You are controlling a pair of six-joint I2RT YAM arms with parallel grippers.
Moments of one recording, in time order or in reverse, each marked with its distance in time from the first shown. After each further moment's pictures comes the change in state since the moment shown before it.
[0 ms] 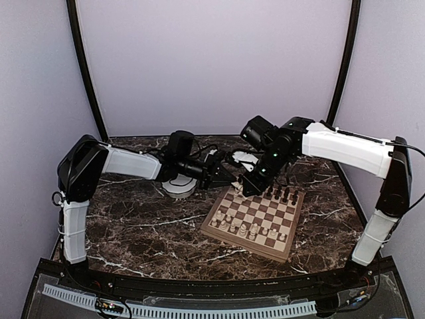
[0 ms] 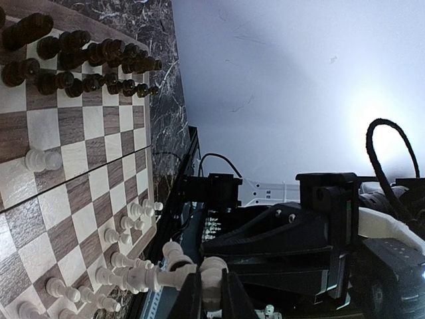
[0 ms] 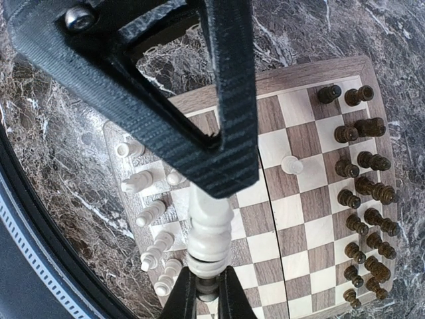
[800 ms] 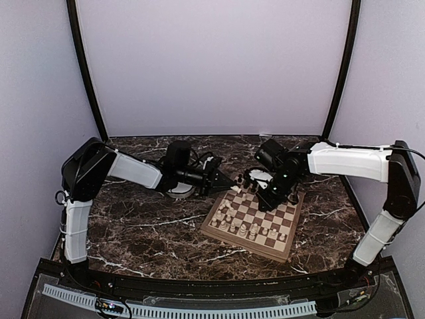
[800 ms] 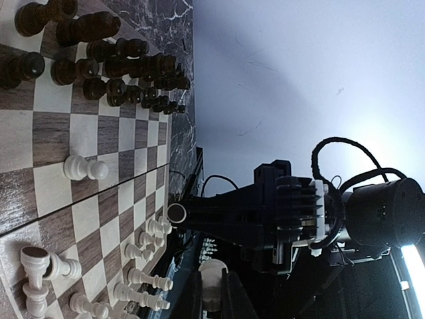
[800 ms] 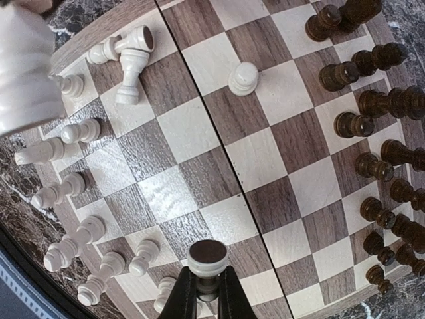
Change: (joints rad) left arm 0.000 0.047 -0.100 0.228 -0.084 -0.140; right arm -0.076 -0.073 -0.328 0.170 0.042 0.070
